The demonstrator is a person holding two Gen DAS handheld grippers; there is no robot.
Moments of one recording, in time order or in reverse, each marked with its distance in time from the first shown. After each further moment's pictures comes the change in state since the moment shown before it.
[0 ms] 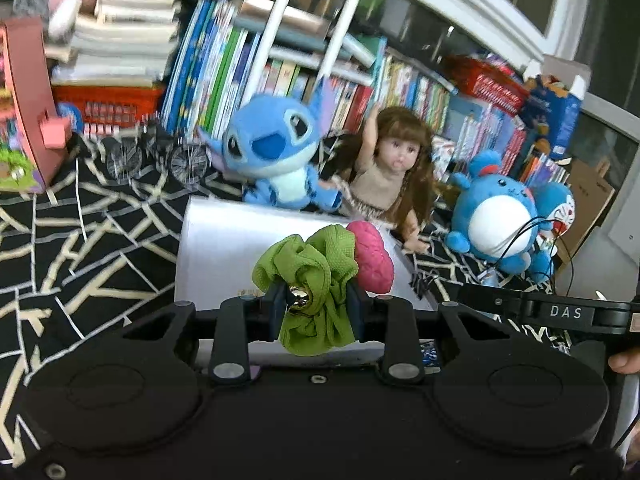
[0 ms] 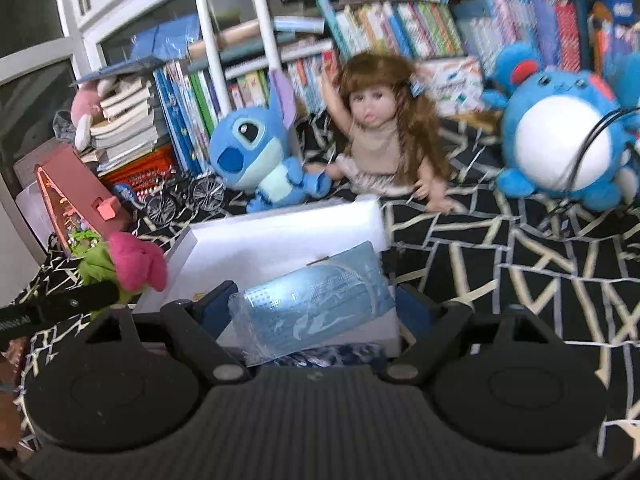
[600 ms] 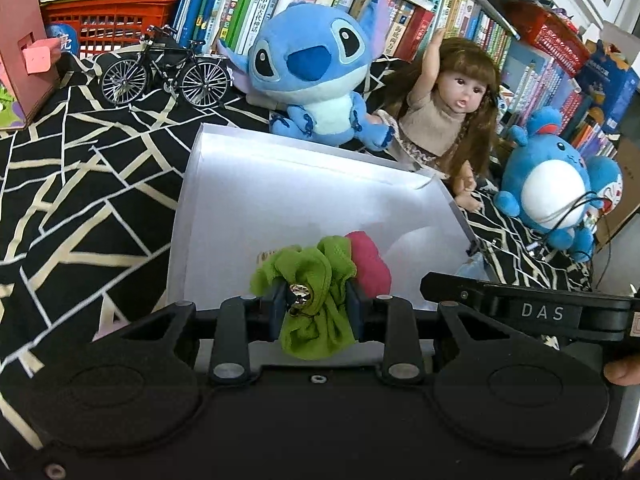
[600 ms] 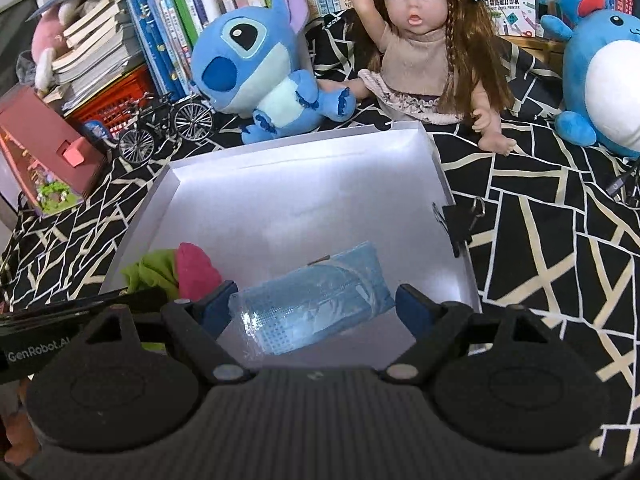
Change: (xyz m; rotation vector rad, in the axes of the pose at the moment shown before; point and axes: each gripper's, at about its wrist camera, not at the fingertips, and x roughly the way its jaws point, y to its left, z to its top) left arm 0.094 0.029 0.001 -0.058 0.195 0.066; right arm 0.101 0.027 0.004 0.006 0.222 -0.031
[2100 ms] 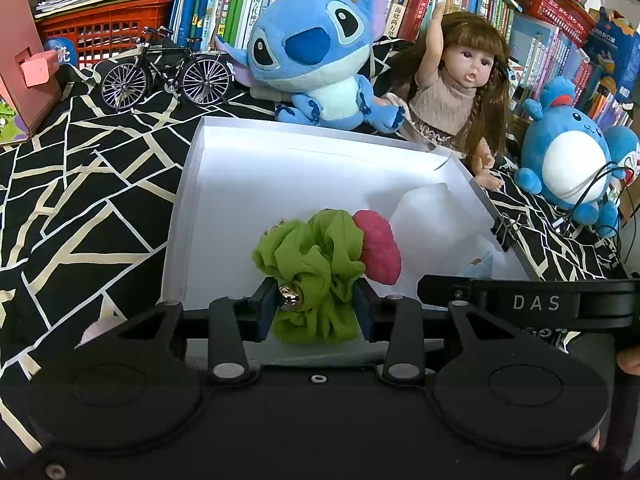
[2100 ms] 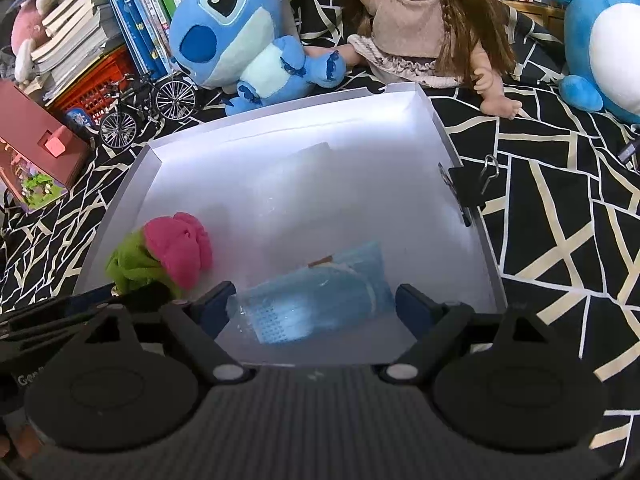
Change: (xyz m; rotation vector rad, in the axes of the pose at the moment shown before) left arm 0.015 -0.008 -0.012 0.075 0.000 0.067; right arm 0.024 -0.004 -0.009 0.035 0.061 -0.010
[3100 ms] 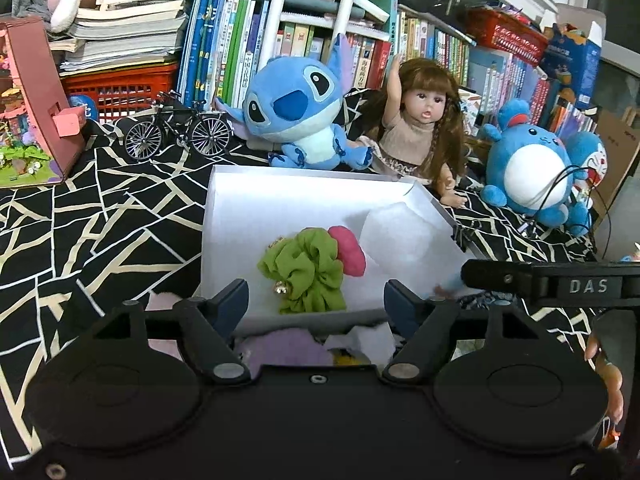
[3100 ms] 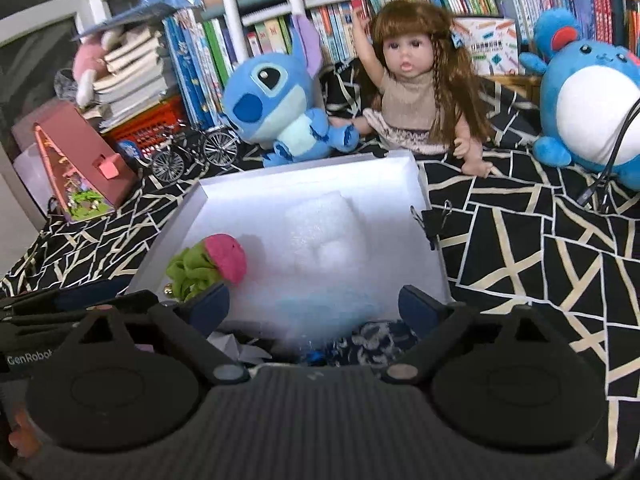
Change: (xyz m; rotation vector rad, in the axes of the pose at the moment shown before) left arm -0.089 -0.007 -0.037 0.076 -0.157 -0.019; right arm -0.086 -0.007 -0.035 -0.083 -0.208 0.058
